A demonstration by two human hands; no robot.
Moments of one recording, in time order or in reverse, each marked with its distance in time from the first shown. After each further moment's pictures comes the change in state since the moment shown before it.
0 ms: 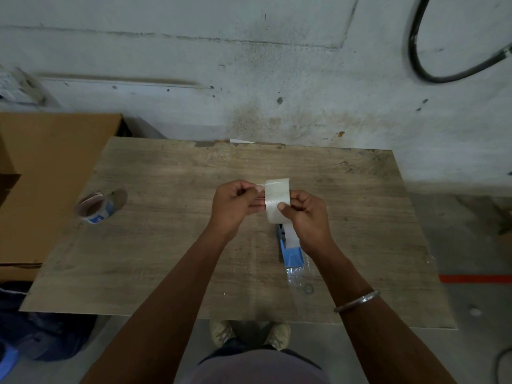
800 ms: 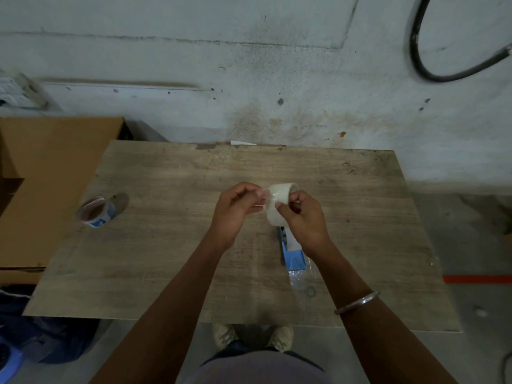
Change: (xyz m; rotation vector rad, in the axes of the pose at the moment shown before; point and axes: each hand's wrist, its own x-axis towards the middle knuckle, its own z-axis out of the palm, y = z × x) left_hand -0.001 -0.003 -0.008 0.092 -0.126 0.133; right_hand 0.010 0.011 0.003 -0.181 0.046 0.047
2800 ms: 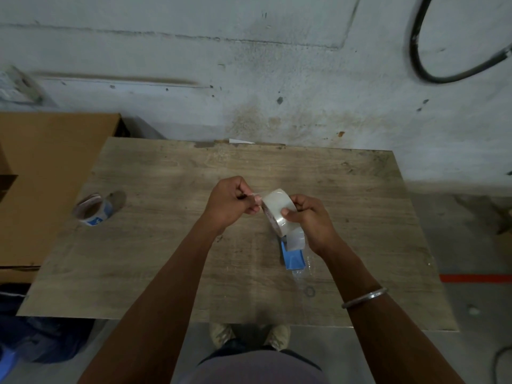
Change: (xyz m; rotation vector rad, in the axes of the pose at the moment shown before) left_hand 0.024 0.001 -0.021 0.262 -0.031 -0.071; right_hand 0.004 -0.009 -0.018 0.183 -0.238 0.147
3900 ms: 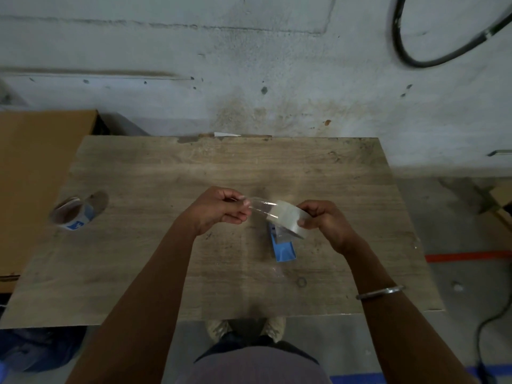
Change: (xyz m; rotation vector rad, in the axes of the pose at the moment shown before) left_hand 0.013 -0.024 -0.005 -0.120 -0.349 -0.258; right_hand -0.004 0.028 -0.067 -0.222 -0.115 -0.007
